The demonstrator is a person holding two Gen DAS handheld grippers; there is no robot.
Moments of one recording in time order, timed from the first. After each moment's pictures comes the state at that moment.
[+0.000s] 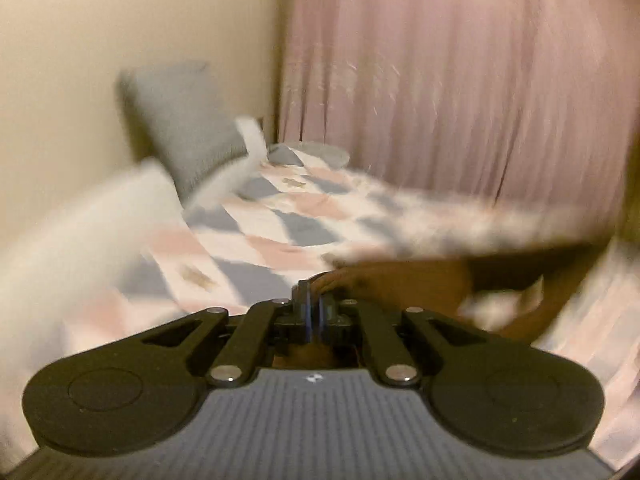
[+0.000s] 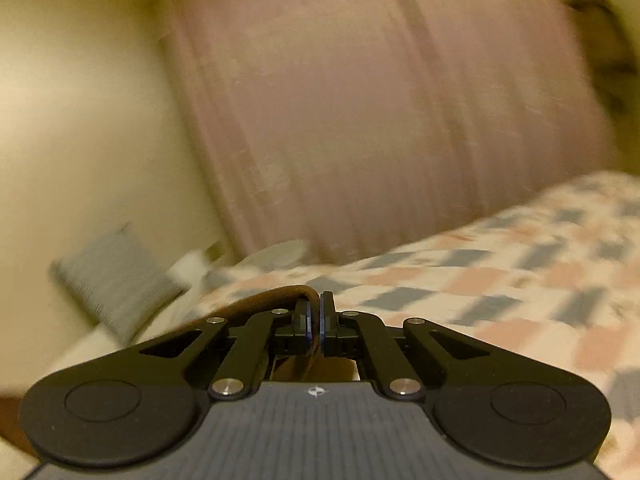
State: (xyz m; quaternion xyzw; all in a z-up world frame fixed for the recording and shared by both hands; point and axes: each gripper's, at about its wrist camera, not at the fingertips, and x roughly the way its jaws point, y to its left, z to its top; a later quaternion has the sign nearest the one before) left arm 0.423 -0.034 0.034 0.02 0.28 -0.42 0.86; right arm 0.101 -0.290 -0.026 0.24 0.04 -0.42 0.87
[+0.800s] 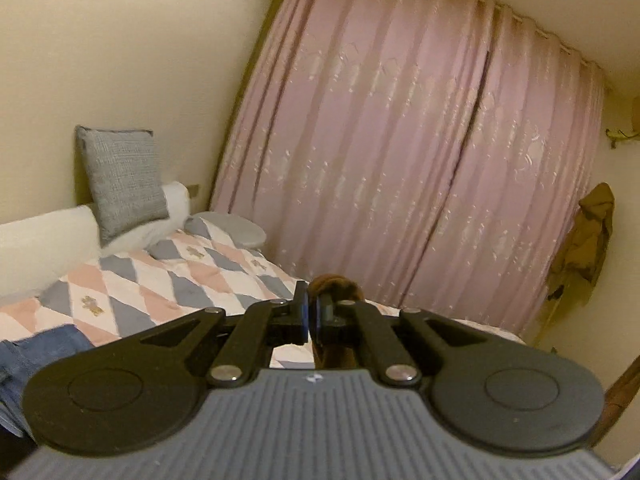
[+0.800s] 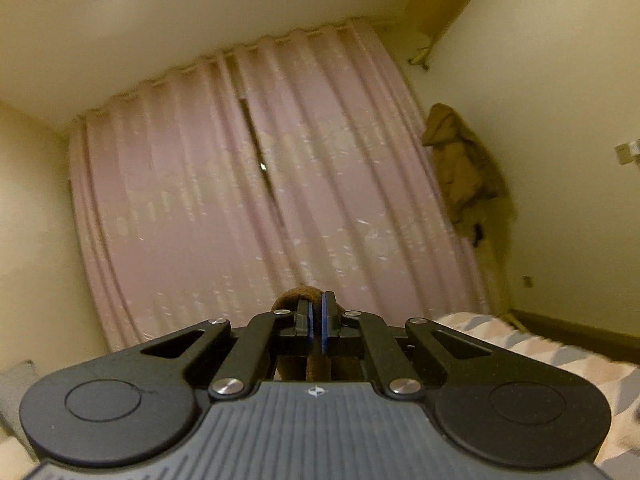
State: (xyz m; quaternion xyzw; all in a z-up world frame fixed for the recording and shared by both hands) left arm 0.211 -0.053 0.156 -0.05 0.19 -0.48 0.85; right arm -0.384 -0.333 0.102 0.15 -0.10 -0.57 0.80
